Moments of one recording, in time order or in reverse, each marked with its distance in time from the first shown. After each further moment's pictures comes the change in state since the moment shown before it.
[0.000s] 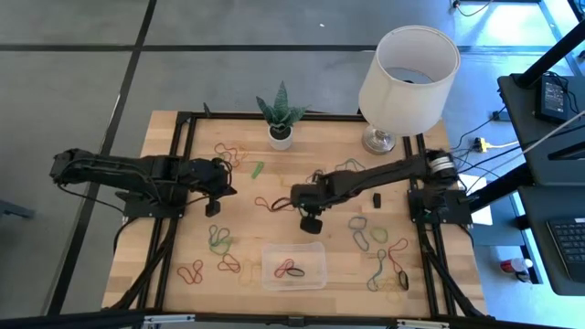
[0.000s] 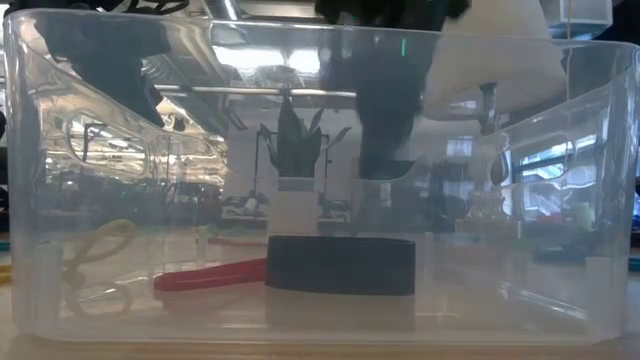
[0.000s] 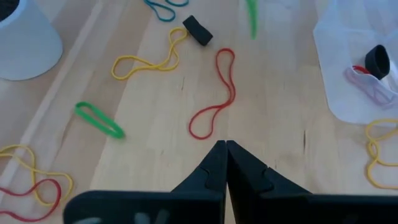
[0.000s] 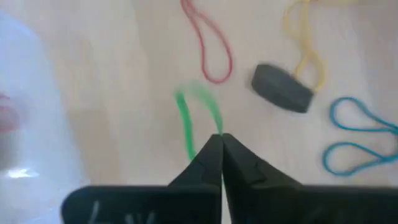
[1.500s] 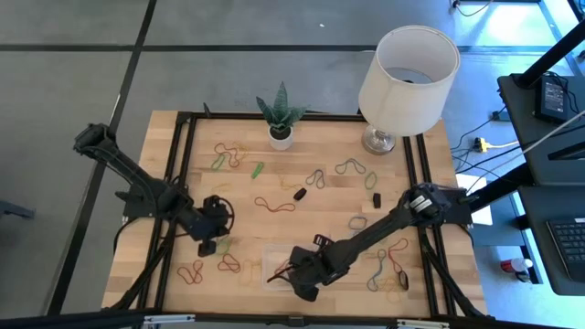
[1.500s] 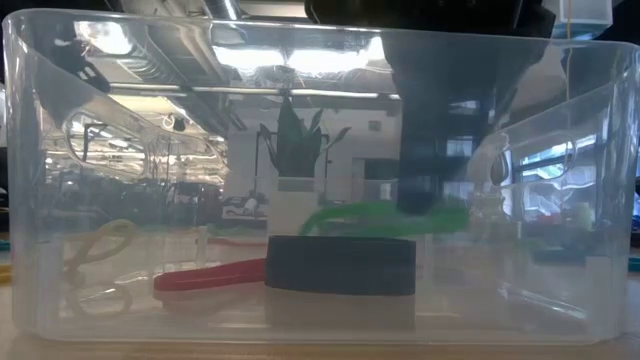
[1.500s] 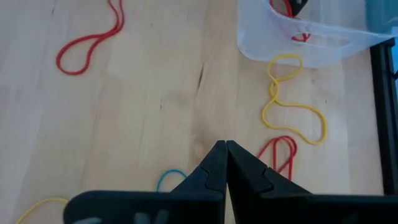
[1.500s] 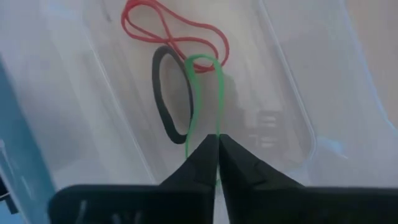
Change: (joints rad) left arm -0.618 0.300 0.126 -0.053 -0.219 -0.545; right arm 0.411 0.302 0.309 -0.077 0.048 0.541
